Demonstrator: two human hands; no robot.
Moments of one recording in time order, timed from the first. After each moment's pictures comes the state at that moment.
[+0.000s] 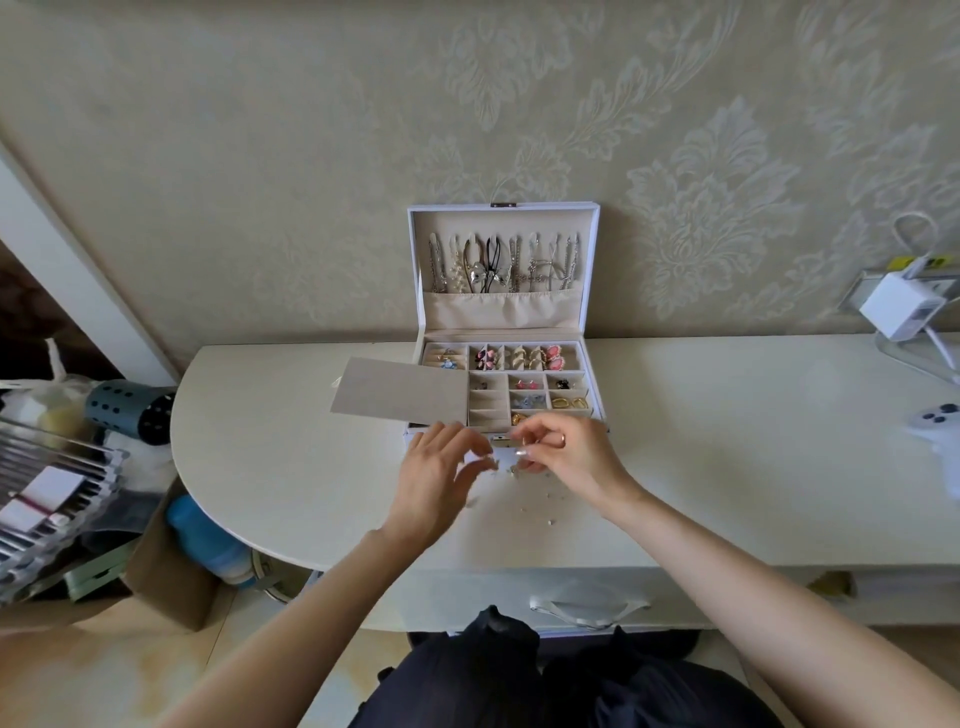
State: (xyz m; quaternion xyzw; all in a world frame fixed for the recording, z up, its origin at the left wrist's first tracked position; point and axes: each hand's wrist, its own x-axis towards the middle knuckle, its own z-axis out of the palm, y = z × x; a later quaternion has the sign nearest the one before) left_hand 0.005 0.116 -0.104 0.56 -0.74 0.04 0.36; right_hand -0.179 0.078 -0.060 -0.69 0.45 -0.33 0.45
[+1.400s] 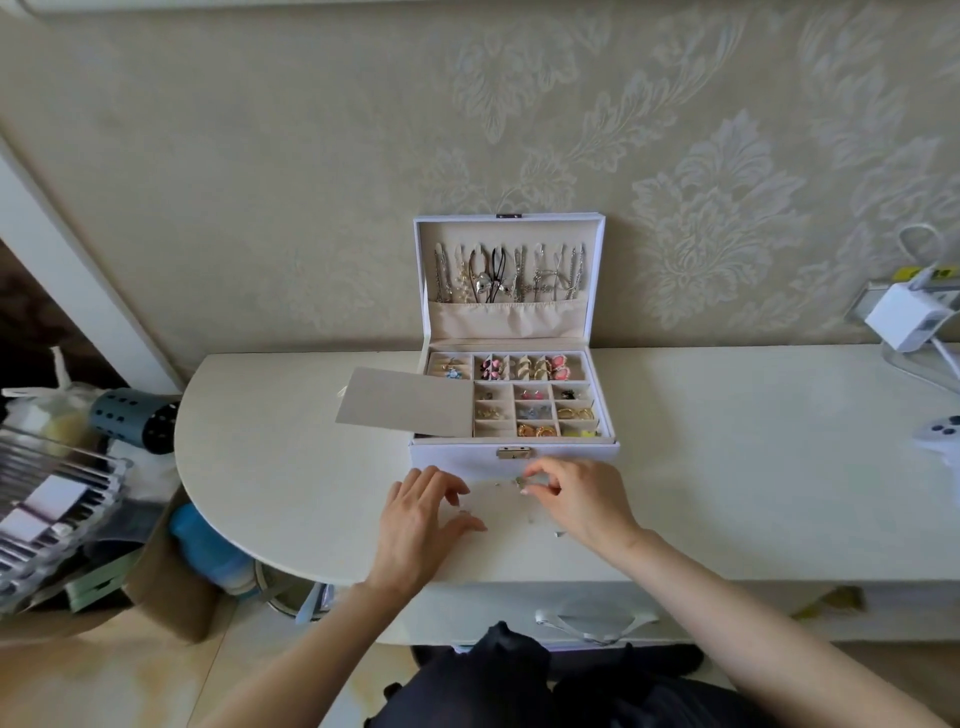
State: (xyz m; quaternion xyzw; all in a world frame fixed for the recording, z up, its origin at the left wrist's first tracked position) left_hand 0.023 0.143 -0.137 0.62 -0.70 0.00 0.35; right_hand -0.183 0.083 -0.098 -0.83 0.49 -0.24 0.11
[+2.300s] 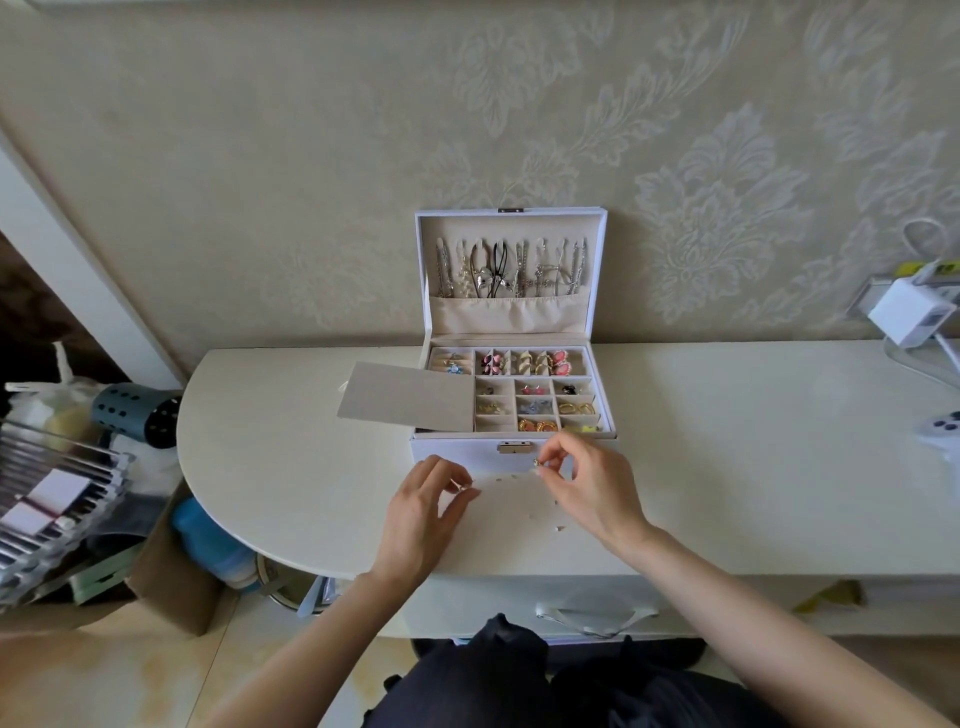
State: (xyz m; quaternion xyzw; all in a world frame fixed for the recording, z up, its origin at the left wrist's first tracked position) left_hand 0.015 0.146 -0.126 0.61 -0.68 -0.04 0.40; right_hand -0.188 0.088 -0.089 -0.78 0.50 -0.32 0.18
